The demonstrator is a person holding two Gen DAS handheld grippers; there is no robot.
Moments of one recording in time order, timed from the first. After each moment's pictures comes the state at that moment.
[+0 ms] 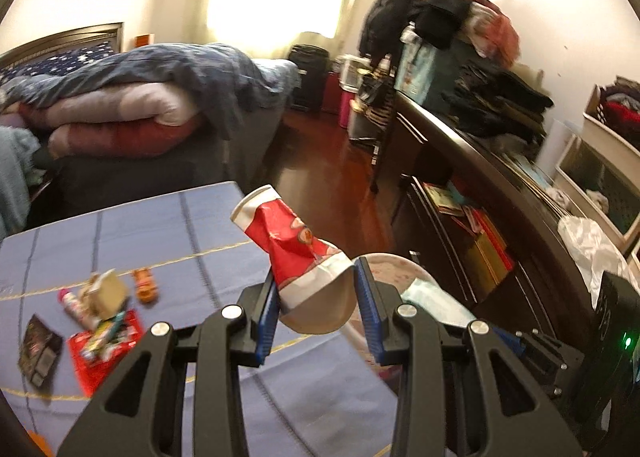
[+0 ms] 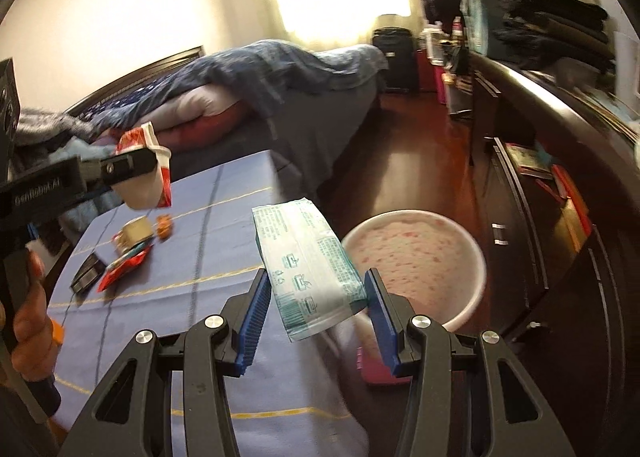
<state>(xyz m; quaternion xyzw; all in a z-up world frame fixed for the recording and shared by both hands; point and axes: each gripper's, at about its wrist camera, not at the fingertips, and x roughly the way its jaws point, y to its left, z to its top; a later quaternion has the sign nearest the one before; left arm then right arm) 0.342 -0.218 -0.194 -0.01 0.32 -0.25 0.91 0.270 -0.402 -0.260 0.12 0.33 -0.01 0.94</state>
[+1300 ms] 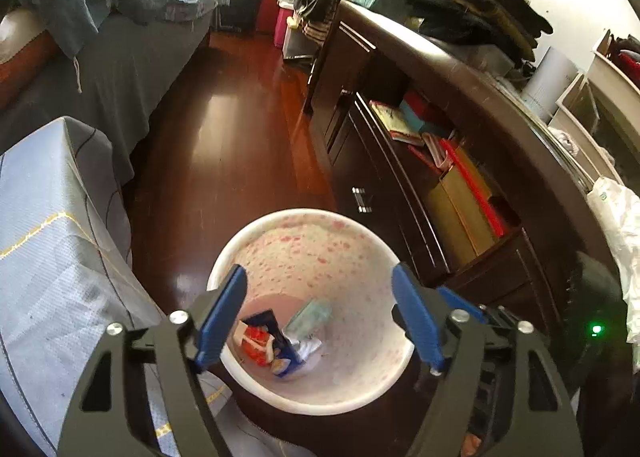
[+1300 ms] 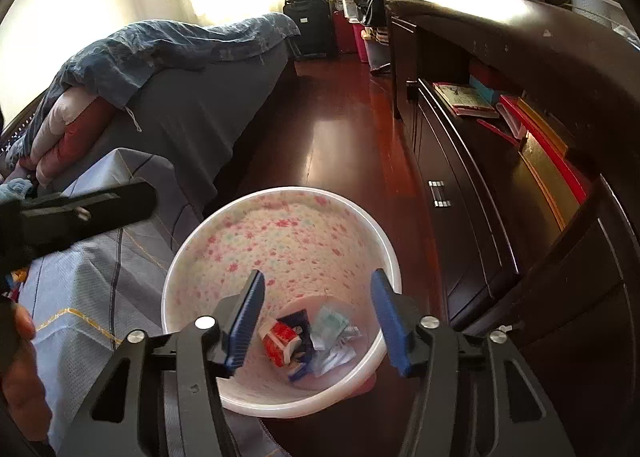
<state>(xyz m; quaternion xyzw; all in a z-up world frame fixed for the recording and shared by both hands) 0.444 -0.380 -0.316 0.01 0.44 -0.36 0.82 0.349 -0.518 -0.363 0.16 0.39 -0.13 0.90</state>
